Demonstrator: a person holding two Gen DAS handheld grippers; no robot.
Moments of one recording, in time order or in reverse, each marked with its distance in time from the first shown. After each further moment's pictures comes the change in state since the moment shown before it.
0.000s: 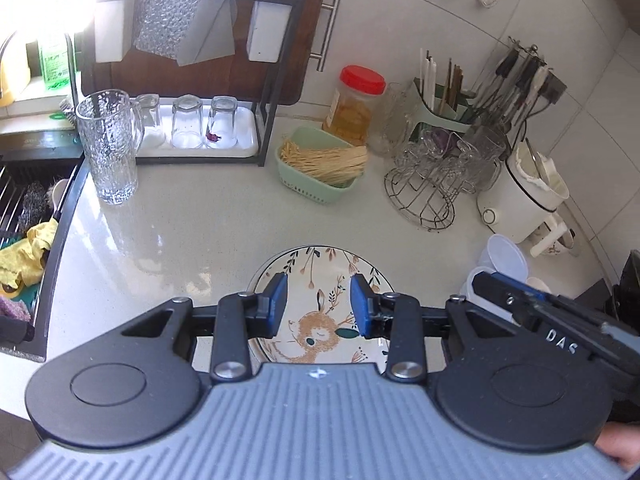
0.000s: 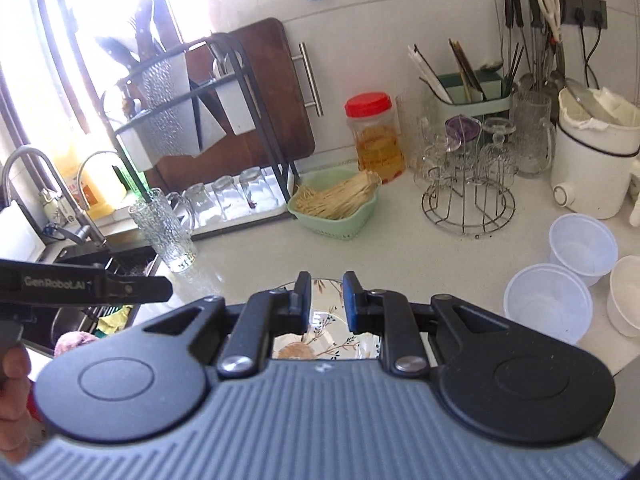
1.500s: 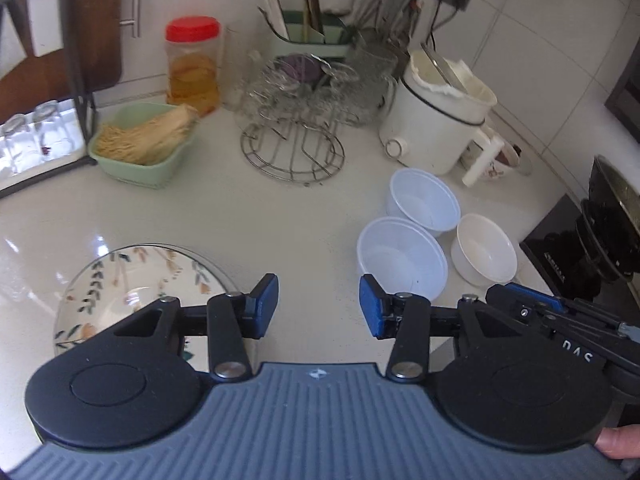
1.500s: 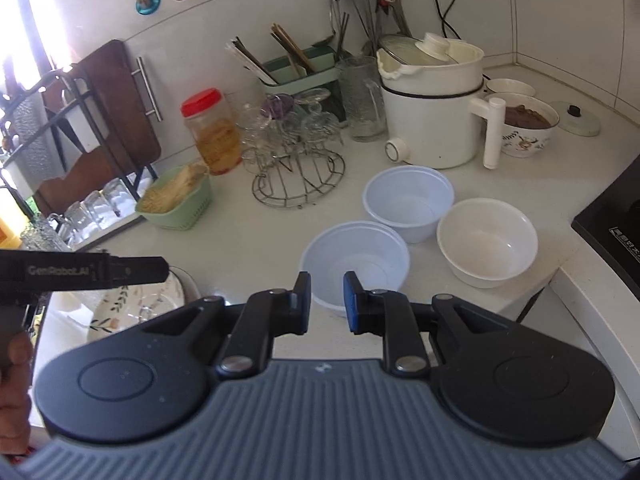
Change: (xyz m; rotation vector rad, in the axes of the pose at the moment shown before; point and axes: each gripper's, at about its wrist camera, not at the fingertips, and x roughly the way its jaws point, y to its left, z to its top) left arm 0.125 -0.163 -0.022 0.249 0.114 -0.156; right arm -0.030 -0.159 -0.037 0.160 0.036 -0.254
